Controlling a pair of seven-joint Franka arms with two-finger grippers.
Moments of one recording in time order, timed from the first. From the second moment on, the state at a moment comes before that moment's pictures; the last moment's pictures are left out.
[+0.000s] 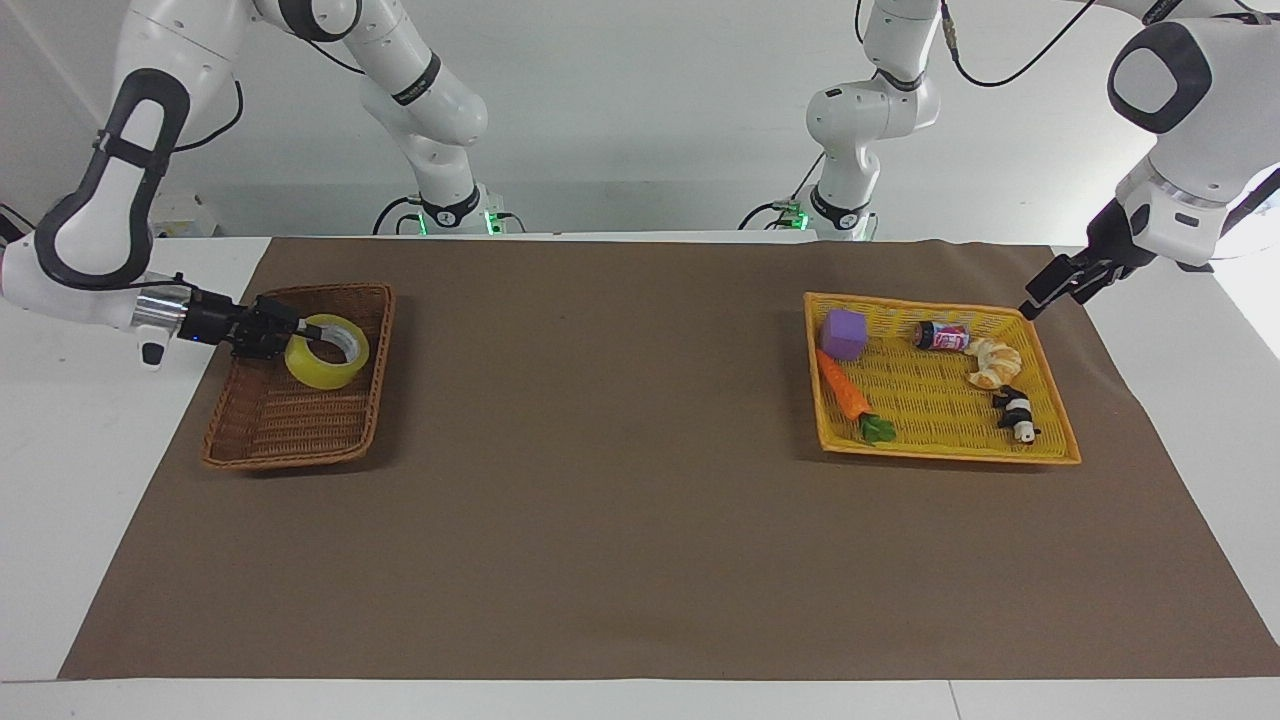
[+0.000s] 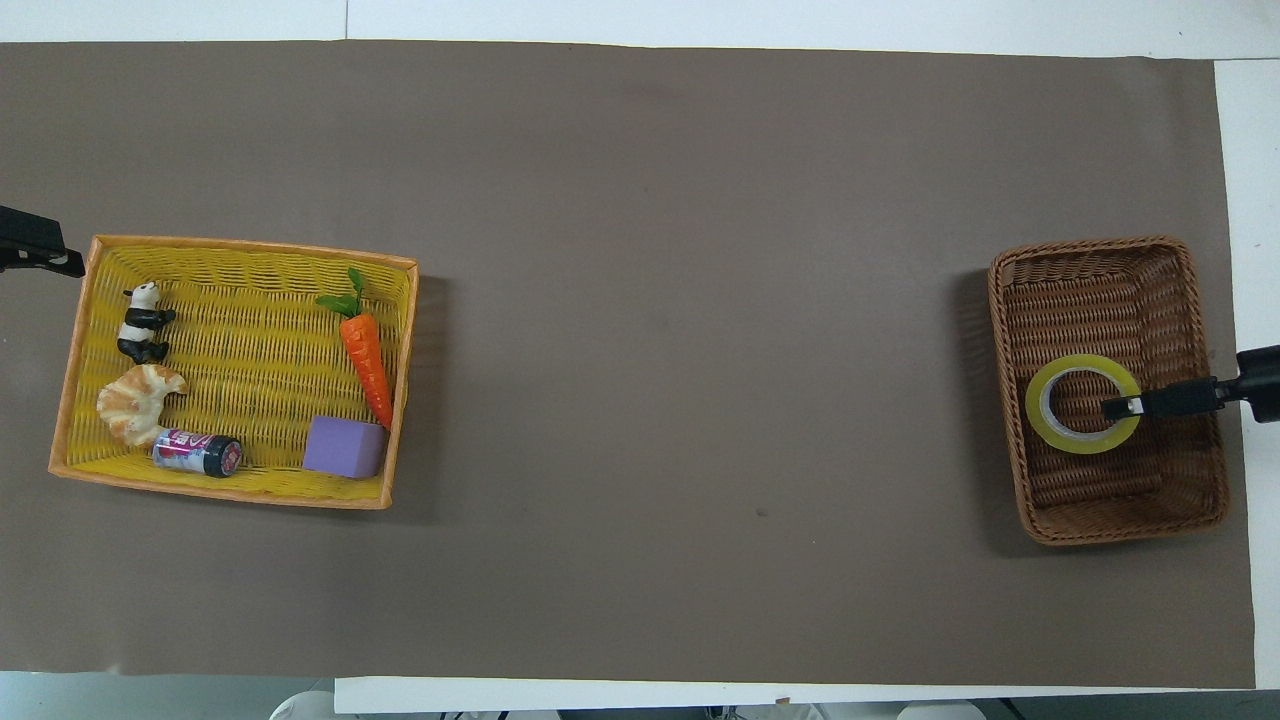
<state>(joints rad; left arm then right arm) 0.05 -0.03 -0.04 -1.72 -0.02 1.68 -0.16 -0.49 0.31 -0.13 -1.95 0.59 1.53 -0.94</state>
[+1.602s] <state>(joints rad) -0.03 0.02 0.01 -1.64 0.03 1.58 -0.12 -0.07 -0.04 -0.11 -1.72 0.07 1.52 -0.43</state>
